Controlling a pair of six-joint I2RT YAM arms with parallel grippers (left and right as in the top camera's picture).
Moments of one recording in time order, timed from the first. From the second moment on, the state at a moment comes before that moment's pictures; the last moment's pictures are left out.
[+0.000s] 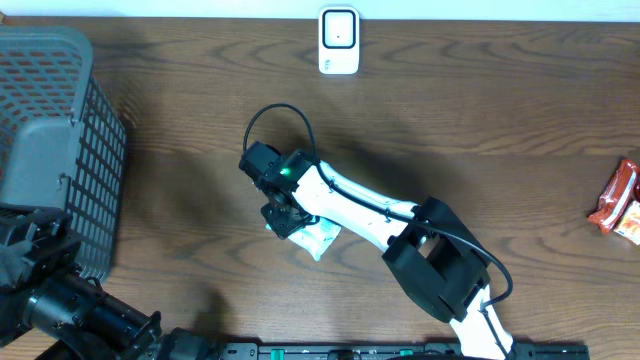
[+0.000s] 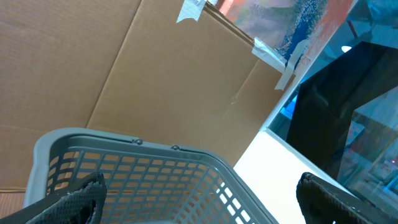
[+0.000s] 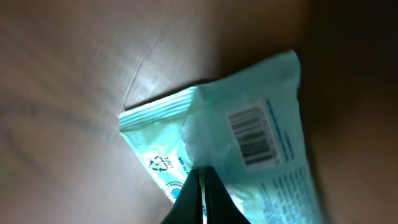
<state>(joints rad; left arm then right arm) -0.33 0.41 0.80 0.24 -1.34 0.06 0.91 2.17 1.65 -0.96 -0.11 0.29</state>
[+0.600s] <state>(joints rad) -0.33 0.41 0.80 0.24 -1.34 0.06 0.99 2.17 1.66 -1.11 -0.32 0.20</state>
